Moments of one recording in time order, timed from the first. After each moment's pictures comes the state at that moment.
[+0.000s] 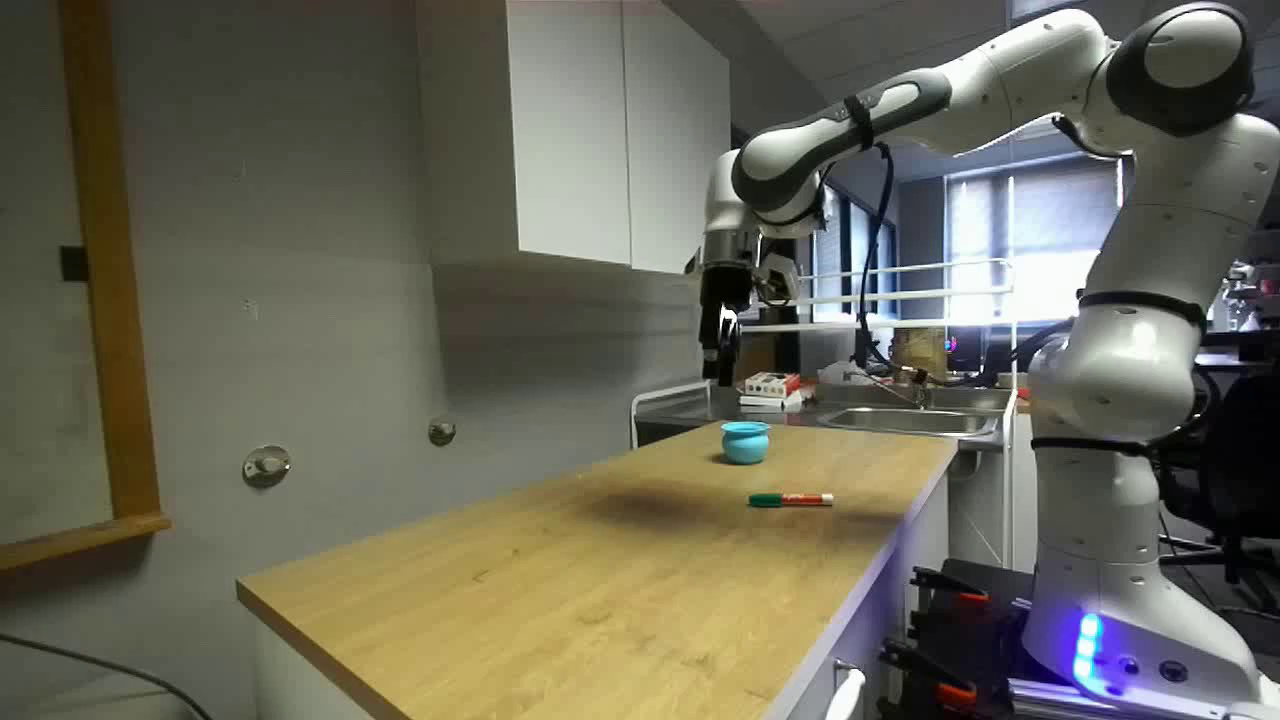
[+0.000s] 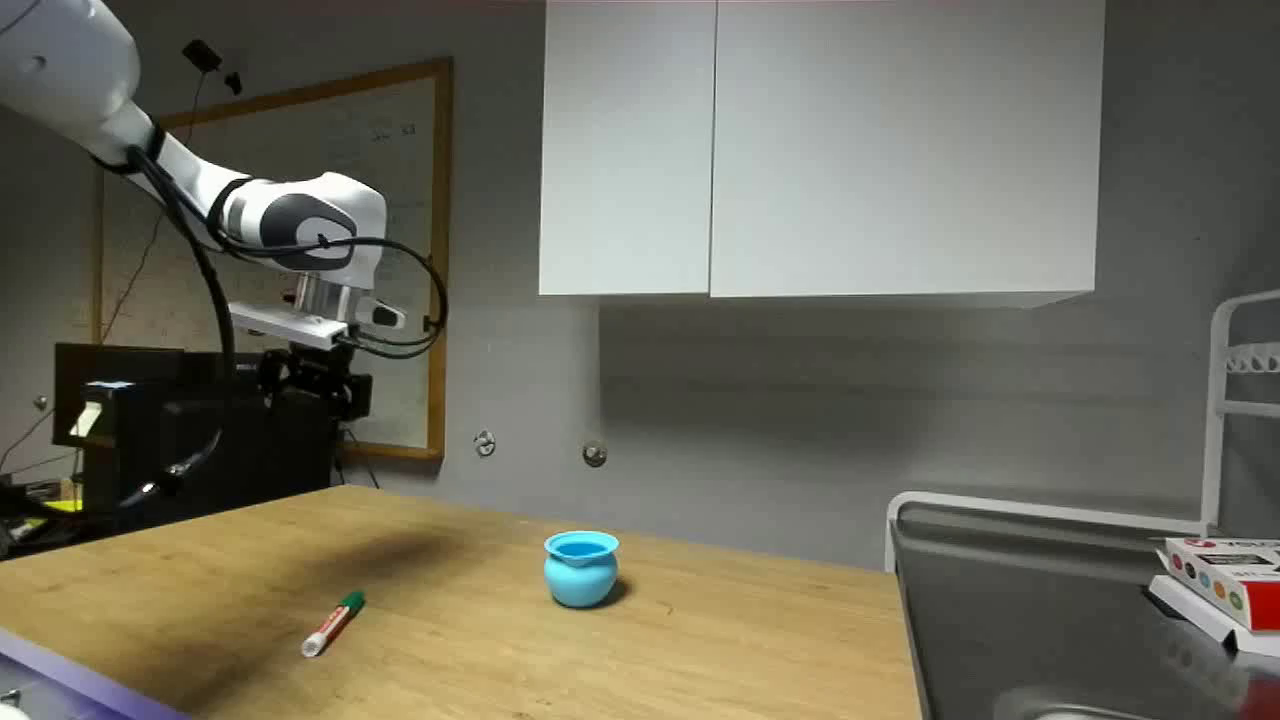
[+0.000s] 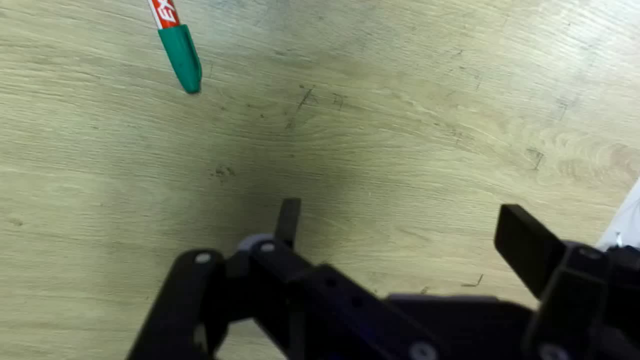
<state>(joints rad) 0.18 -0.39 -0.01 -2.32 0.25 1.98 -0.18</state>
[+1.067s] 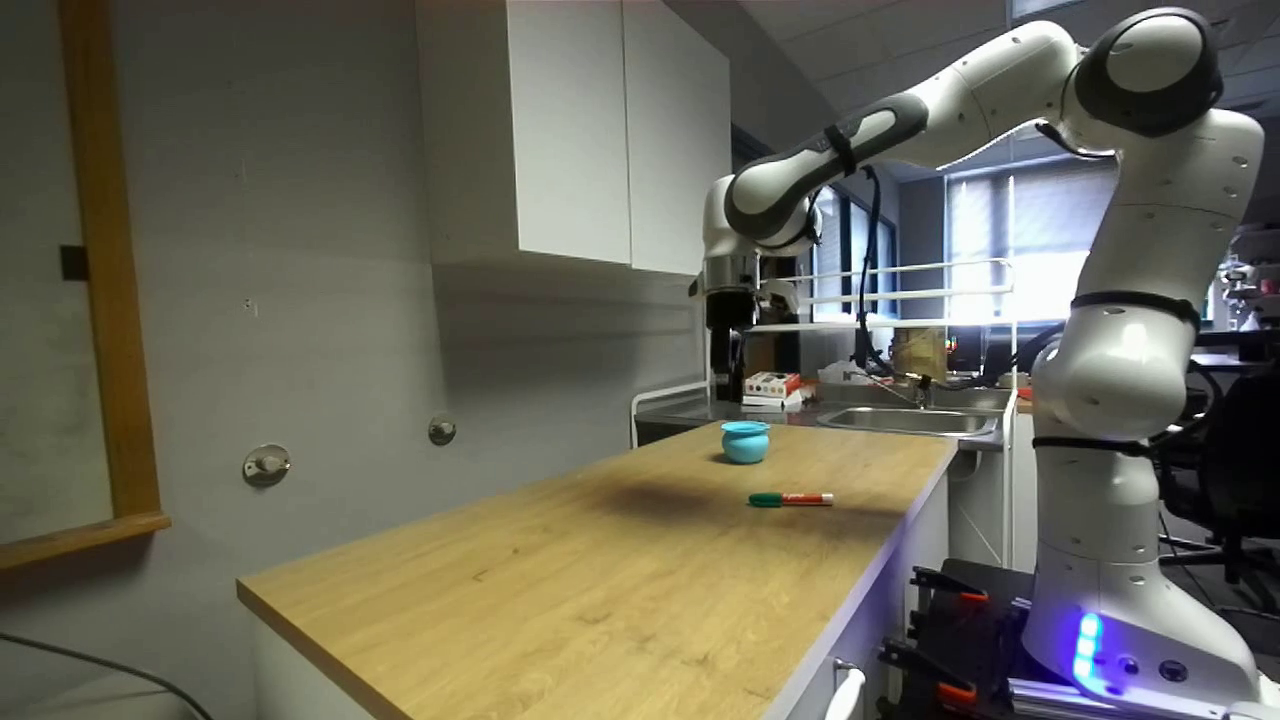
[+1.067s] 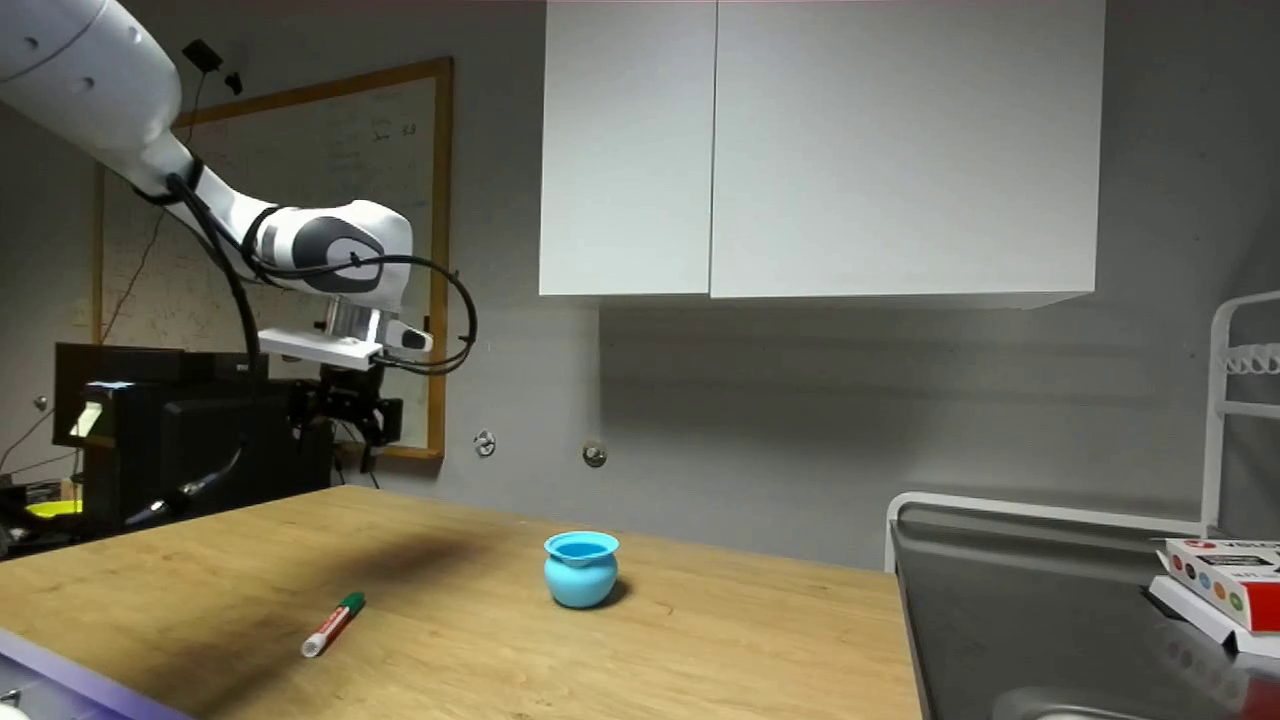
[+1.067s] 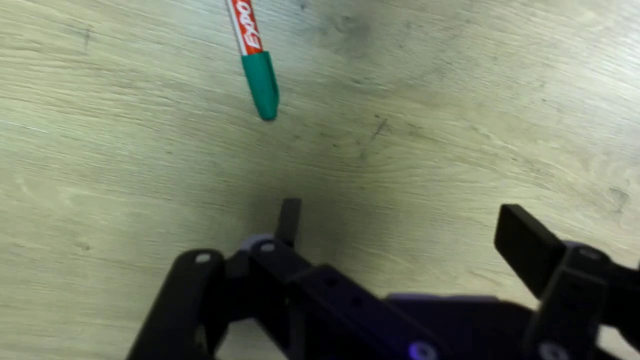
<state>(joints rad) 0.12 -0.32 -0.02 -2.33 0.15 1.97 -0.24</state>
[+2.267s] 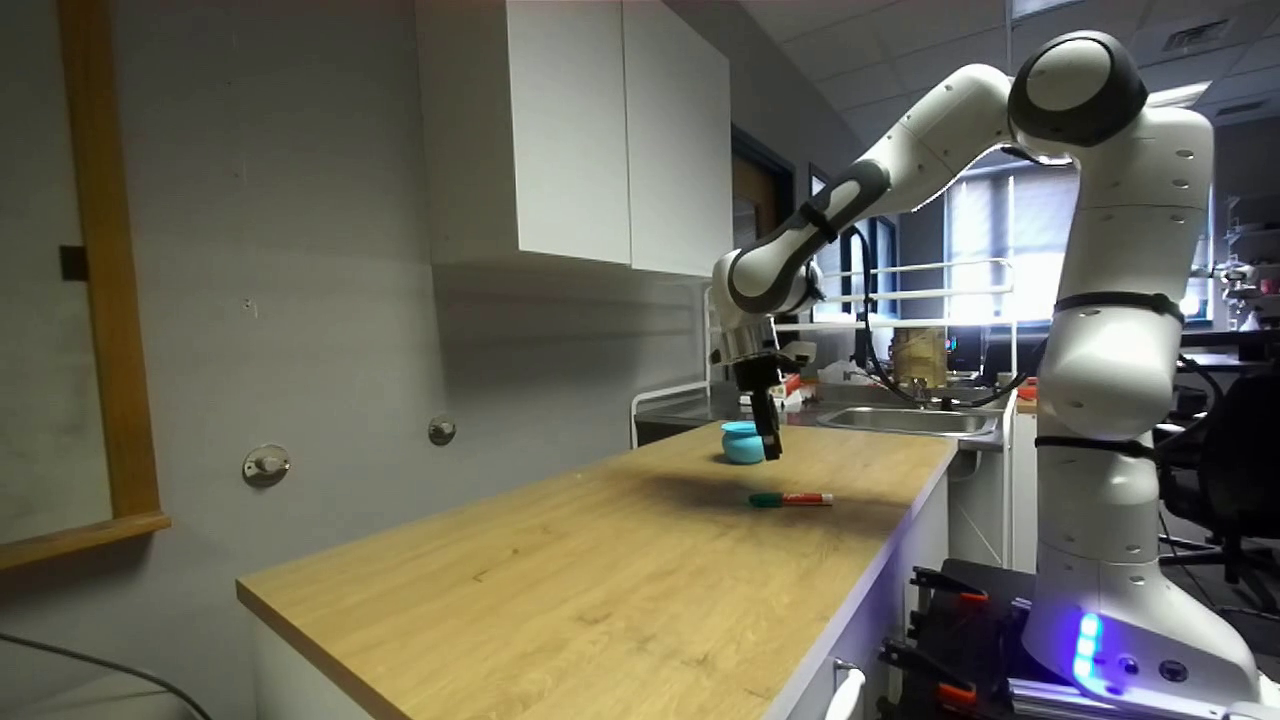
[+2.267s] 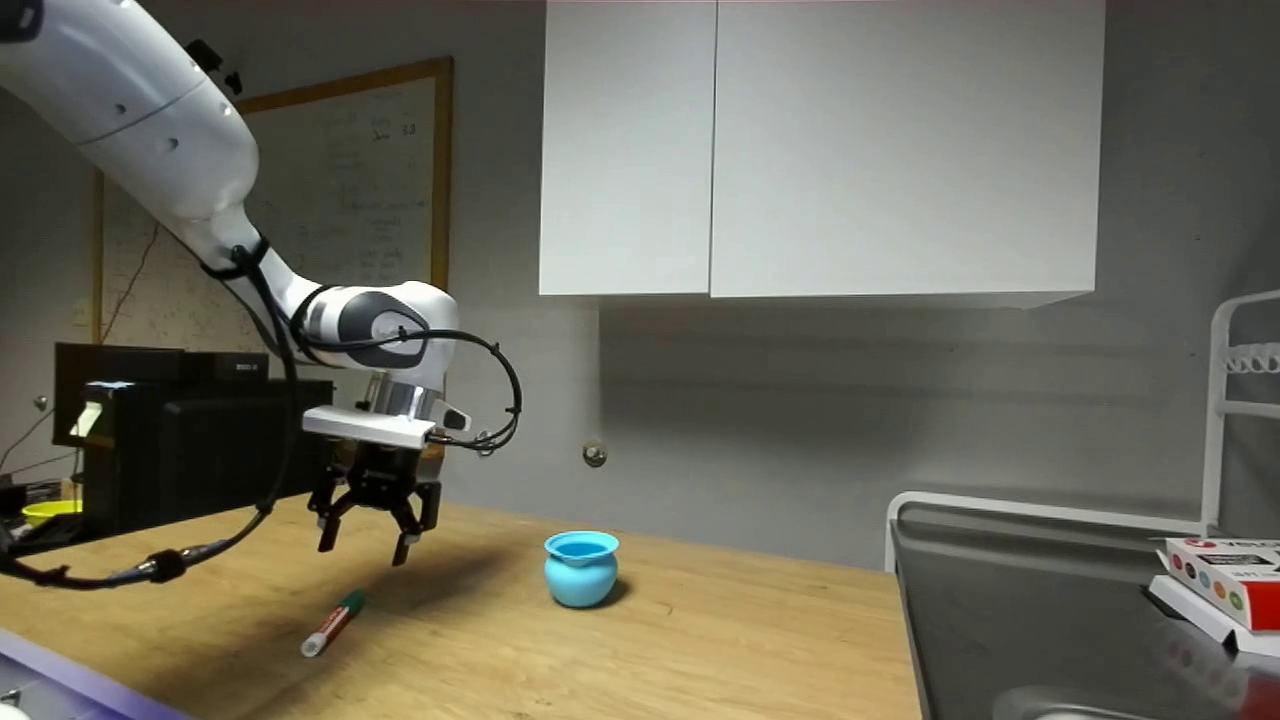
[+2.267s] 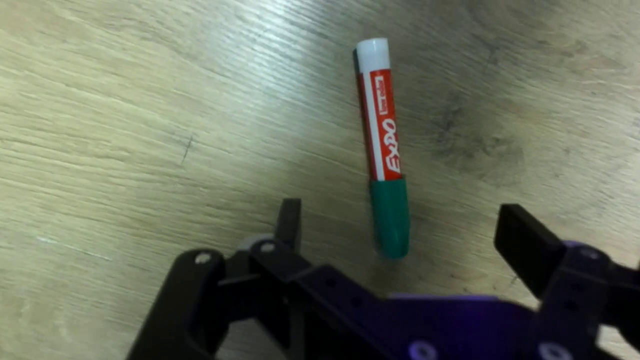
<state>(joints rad) 0.01 -0.18 -0.06 -2.42 0.03 2.02 -0.42</state>
